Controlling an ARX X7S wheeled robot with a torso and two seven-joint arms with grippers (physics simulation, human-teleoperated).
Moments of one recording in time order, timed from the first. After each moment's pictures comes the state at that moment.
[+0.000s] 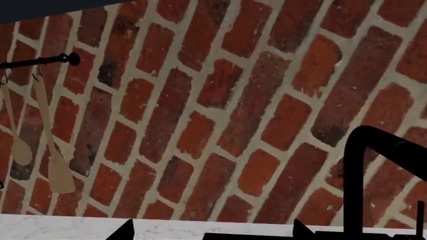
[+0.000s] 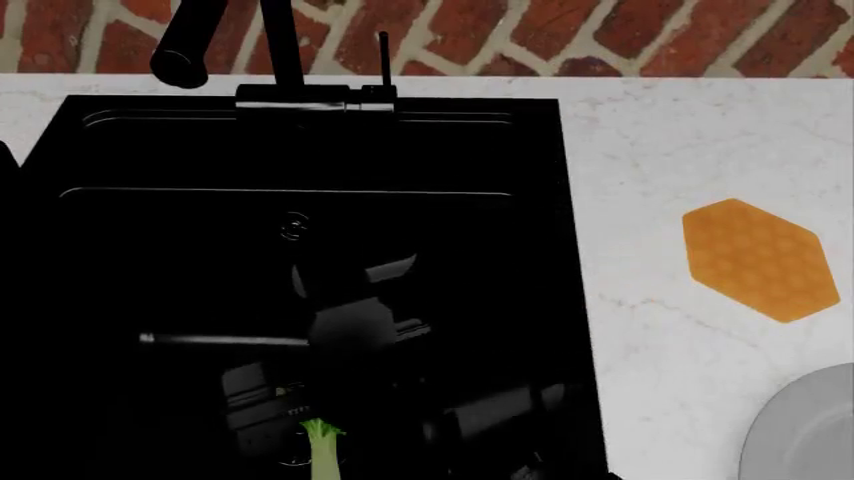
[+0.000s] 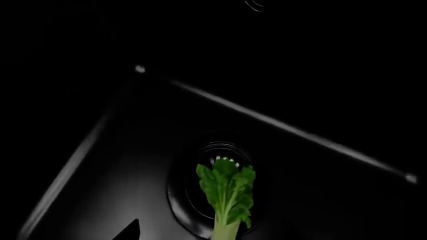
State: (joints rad) left arm -0.70 -0.30 -0.04 0.64 -0.27 -1.04 -0.26; right arm 1.13 0.01 -0.79 0.65 0.98 0.94 0.21
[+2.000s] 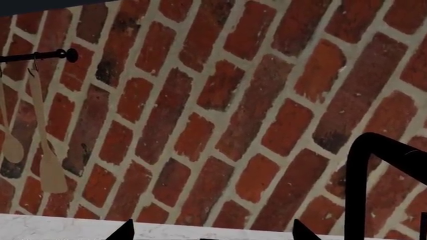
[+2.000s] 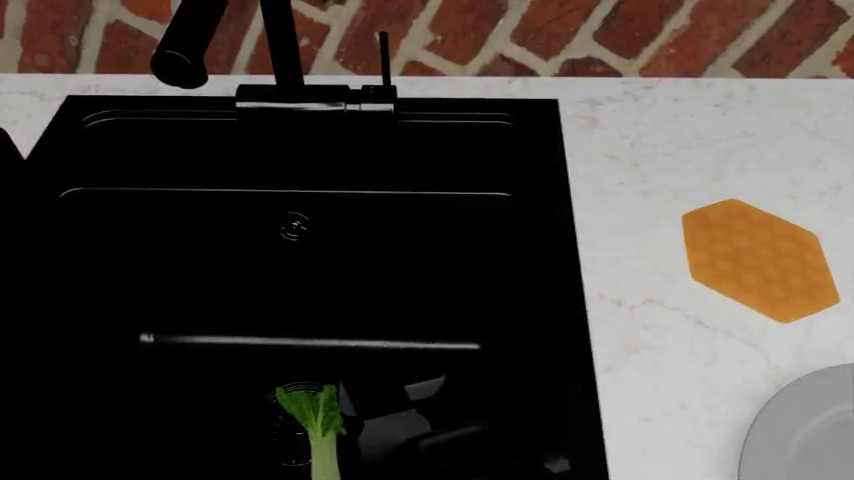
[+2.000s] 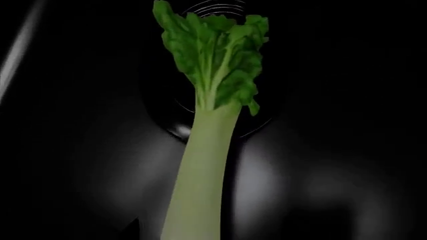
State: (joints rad) left arm -0.70 -0.30 -0.04 0.54 -0.29 -0.92 -0.25; right arm 1.15 0.00 -1.57 1.06 1.55 0.61 -0.06
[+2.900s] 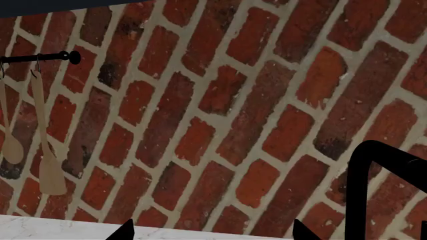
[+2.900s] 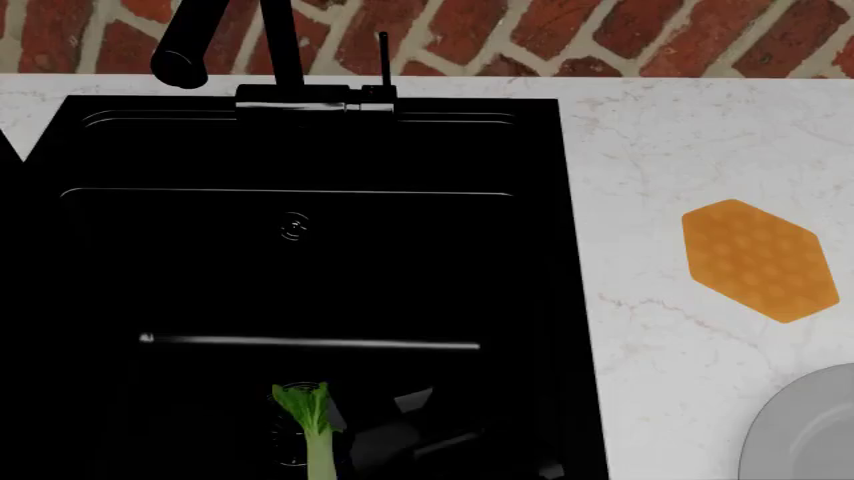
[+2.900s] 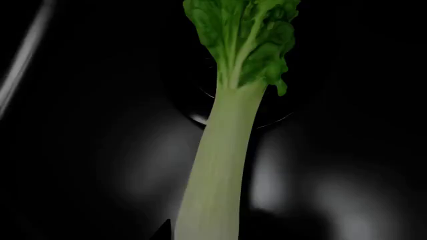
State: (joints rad) left arm -0.70 -0.30 -0.05 0.53 -0.30 -0.89 -0.26; right arm 1.14 0.00 -1.56 1.04 1.52 0.62 -0.10
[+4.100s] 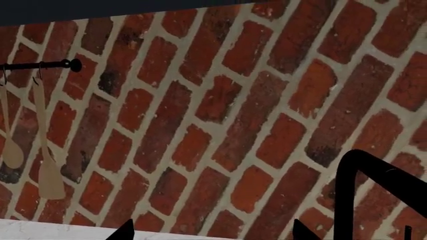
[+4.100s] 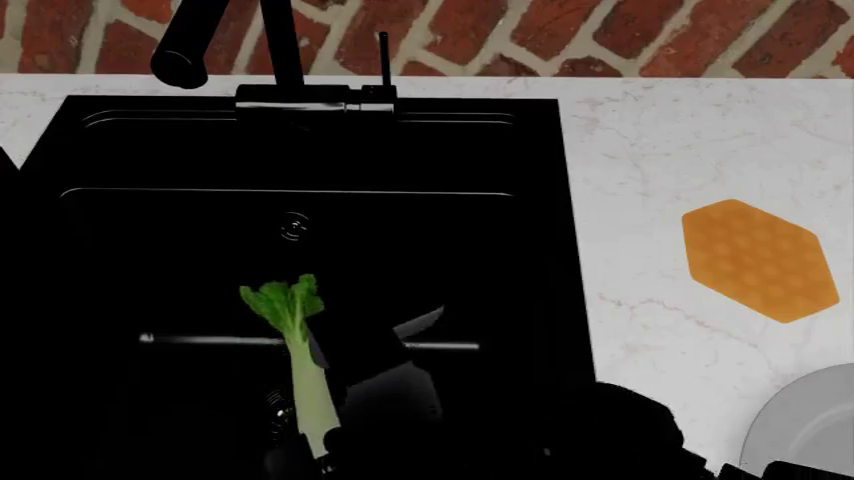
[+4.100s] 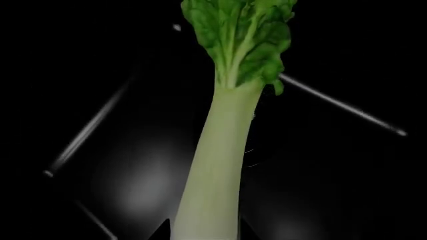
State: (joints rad) left arm -0.69 -0.31 -0.07 0.63 -0.35 -0.97 -0.29; right arm 1.29 0.44 -1.43 0.06 1.73 0.63 0.53
